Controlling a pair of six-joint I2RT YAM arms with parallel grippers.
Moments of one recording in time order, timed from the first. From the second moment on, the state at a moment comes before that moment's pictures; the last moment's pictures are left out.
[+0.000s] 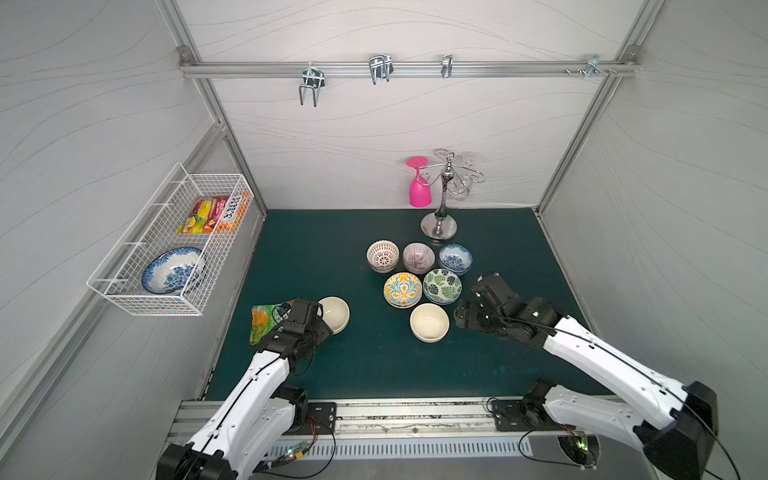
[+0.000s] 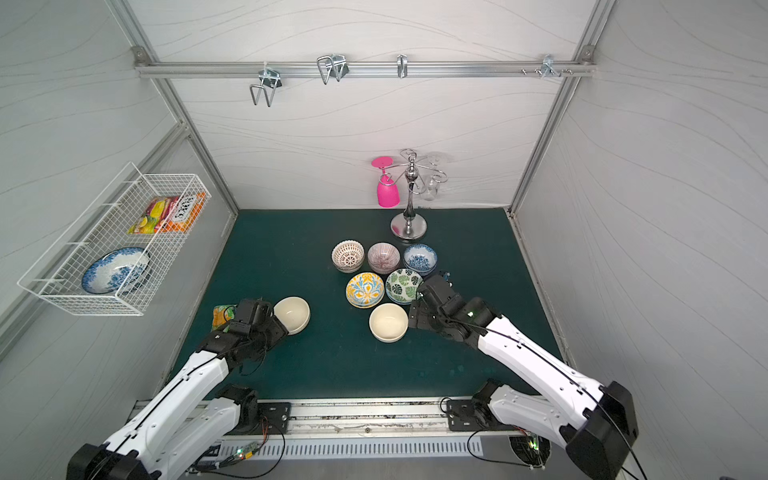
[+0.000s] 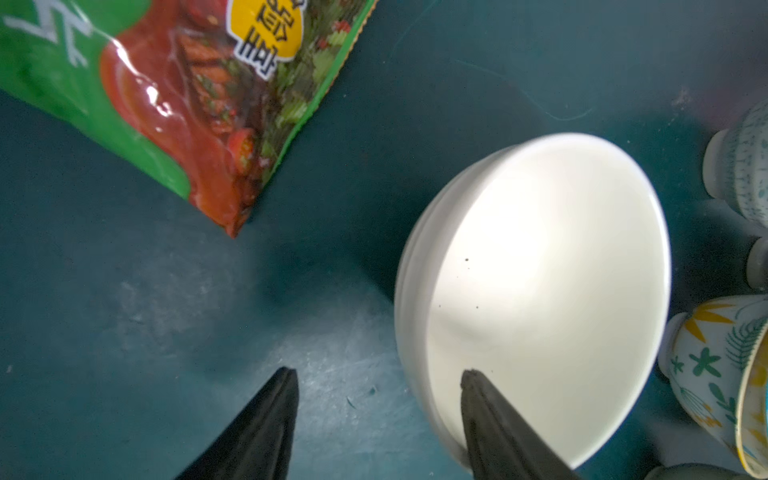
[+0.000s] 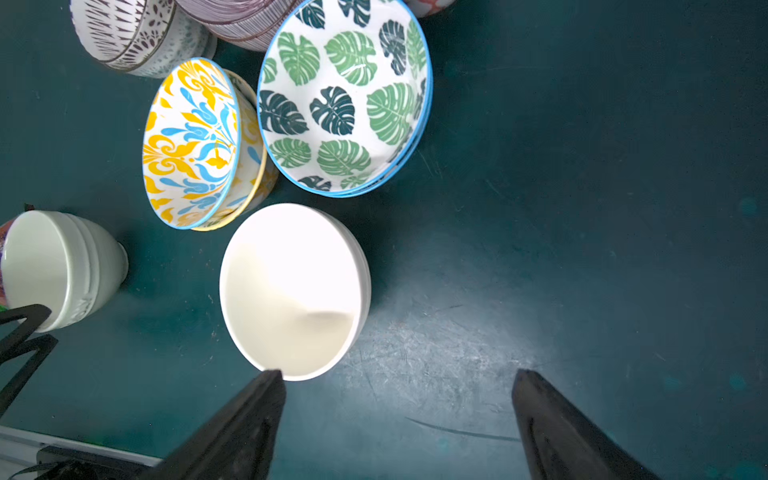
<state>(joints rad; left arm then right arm) -0.19 0.82 0.44 -0.70 -0.08 -0.95 0.77 1.00 0.83 -0.85 0.13 0.79</state>
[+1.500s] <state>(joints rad) -0.35 0.73 0.66 -1.03 0.05 -1.01 0.76 0.60 0.52 -0.90 0.13 0.90</state>
